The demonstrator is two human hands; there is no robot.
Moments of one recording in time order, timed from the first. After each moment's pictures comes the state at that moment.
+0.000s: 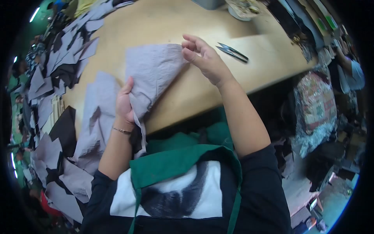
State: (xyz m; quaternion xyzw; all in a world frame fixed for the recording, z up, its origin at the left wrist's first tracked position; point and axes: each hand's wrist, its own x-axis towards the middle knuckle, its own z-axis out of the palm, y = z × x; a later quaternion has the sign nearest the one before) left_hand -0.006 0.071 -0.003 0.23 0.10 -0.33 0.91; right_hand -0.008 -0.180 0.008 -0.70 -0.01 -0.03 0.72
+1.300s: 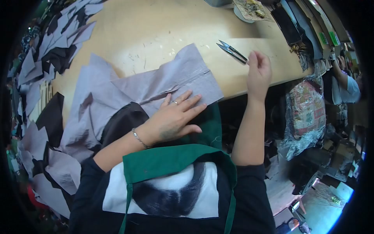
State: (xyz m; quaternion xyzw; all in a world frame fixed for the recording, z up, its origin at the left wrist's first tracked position) left_hand -0.081 0.007 0.011 0.80 -0.48 0.02 0.35; right_hand -0.056 -0.265 -0.017 -0.74 0.18 -0.31 0.57
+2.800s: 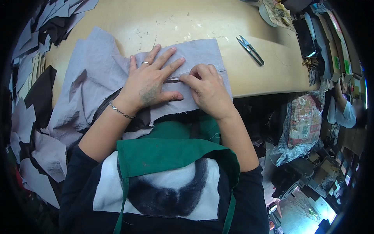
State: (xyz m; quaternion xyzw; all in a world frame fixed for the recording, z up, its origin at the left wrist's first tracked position) left_hand -0.038 0.049 0.004 0.94 -0.31 -0.07 0.11; right_hand -0.078 -0.150 -0.007 -0.94 -0.22 -0.06 0.27
